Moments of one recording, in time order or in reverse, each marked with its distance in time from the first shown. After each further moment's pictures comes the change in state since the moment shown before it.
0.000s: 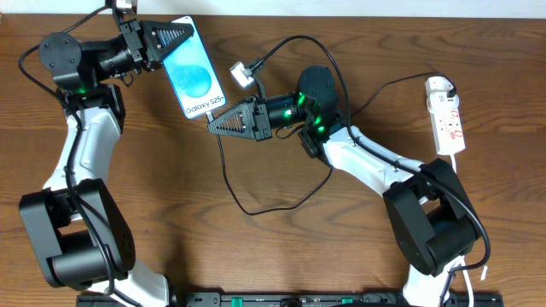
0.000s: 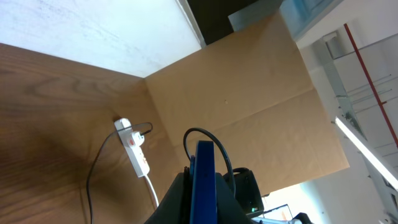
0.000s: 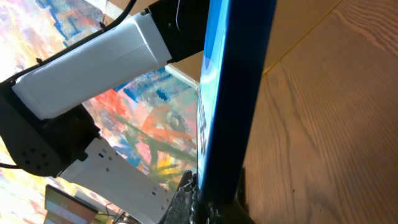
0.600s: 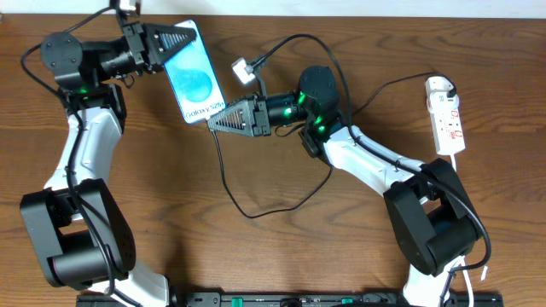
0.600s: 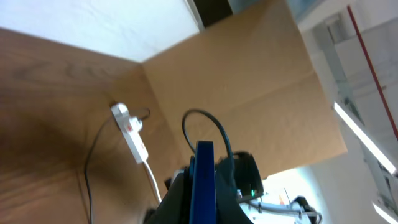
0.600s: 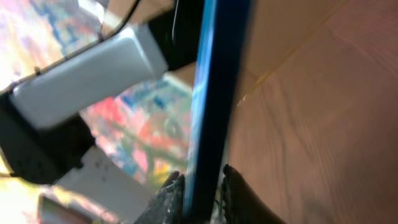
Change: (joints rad) left arm -0.008 0.000 0.000 -0.002 0.047 0.004; right arm -0.004 0.000 0.000 0.006 0.053 0.010
